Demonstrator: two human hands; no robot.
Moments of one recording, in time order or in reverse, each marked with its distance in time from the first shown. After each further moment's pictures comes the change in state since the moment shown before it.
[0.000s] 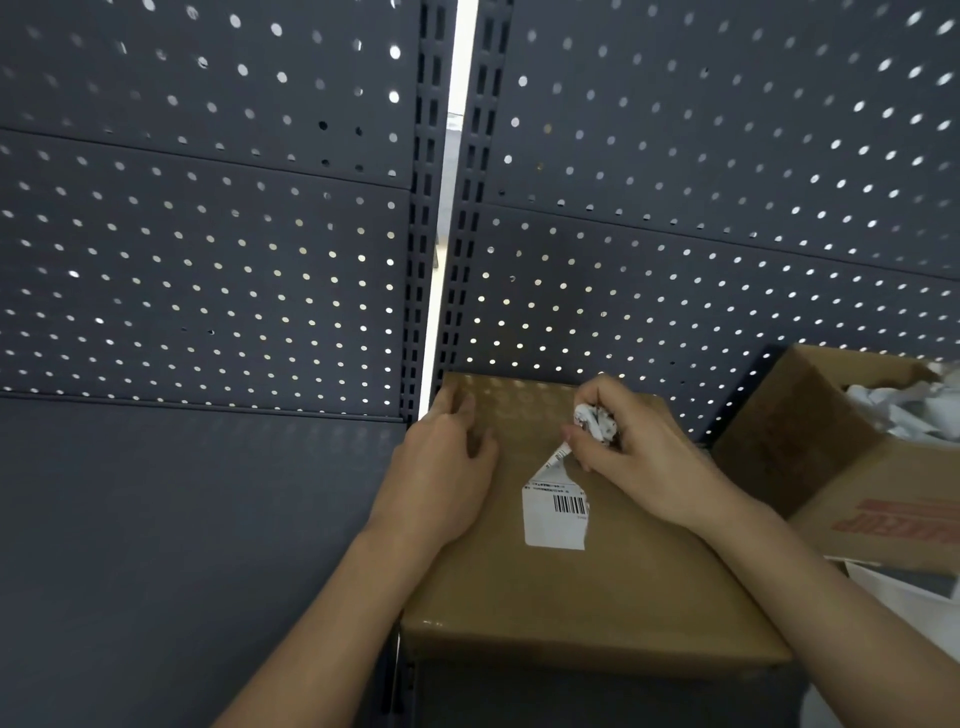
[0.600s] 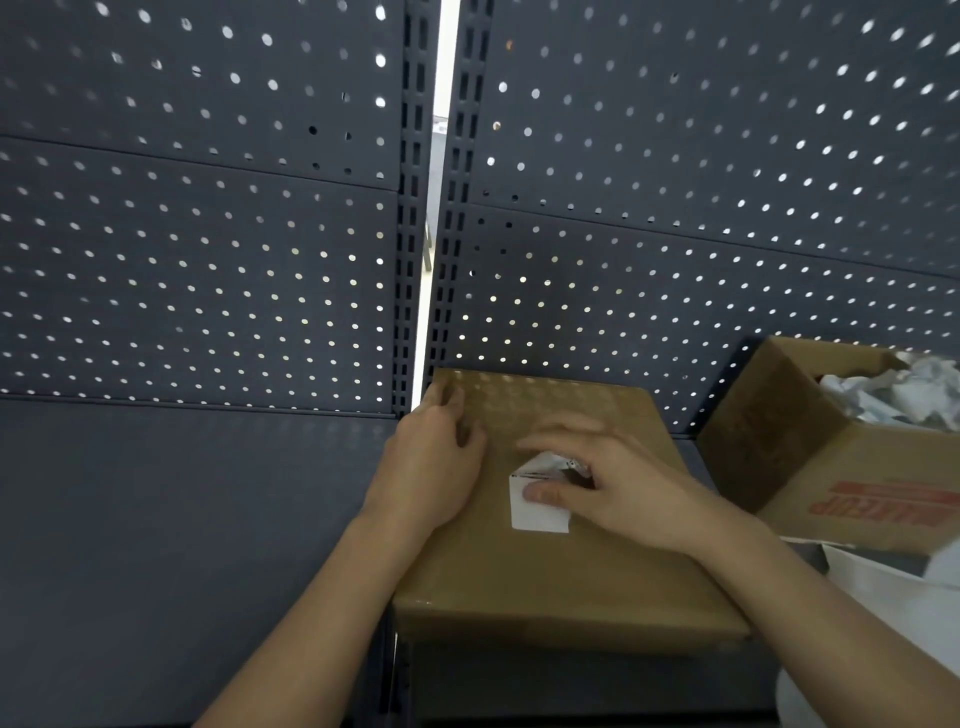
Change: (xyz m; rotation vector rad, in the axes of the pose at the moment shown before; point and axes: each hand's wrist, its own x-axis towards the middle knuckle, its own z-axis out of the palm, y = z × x) left_hand 0.000 0.001 0.001 0.017 0.001 -0.005; right_hand -0.018 -0.013 0.005 -0.113 -0.243 -0.024
